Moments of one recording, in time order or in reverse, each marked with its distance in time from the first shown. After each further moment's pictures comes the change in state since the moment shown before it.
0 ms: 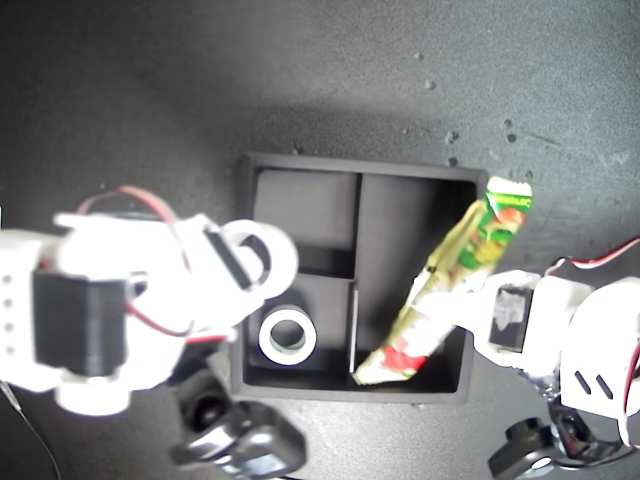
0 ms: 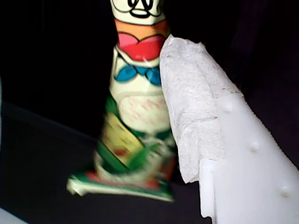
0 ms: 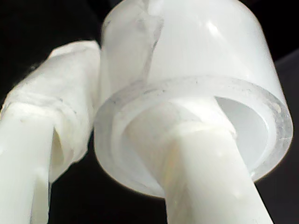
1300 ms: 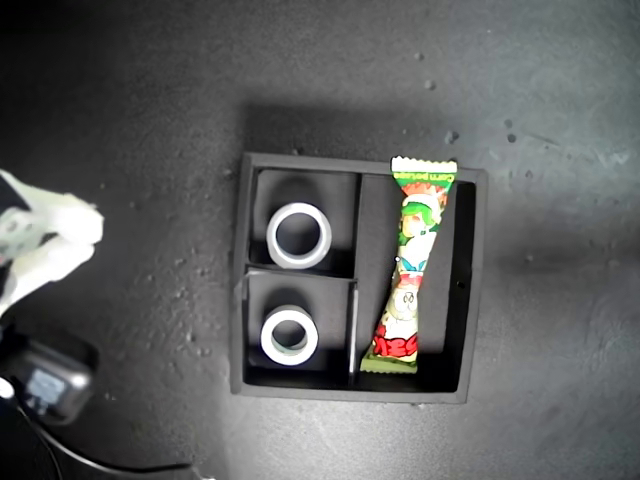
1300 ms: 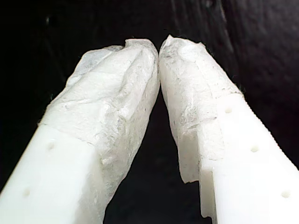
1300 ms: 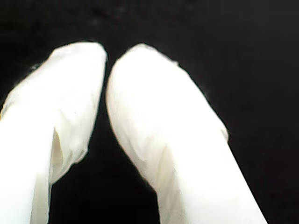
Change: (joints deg) arm 0 -1.1 90.3 88.2 -17.4 -24.7; arm 1 5.6 95.4 75.0 -3.5 56.1
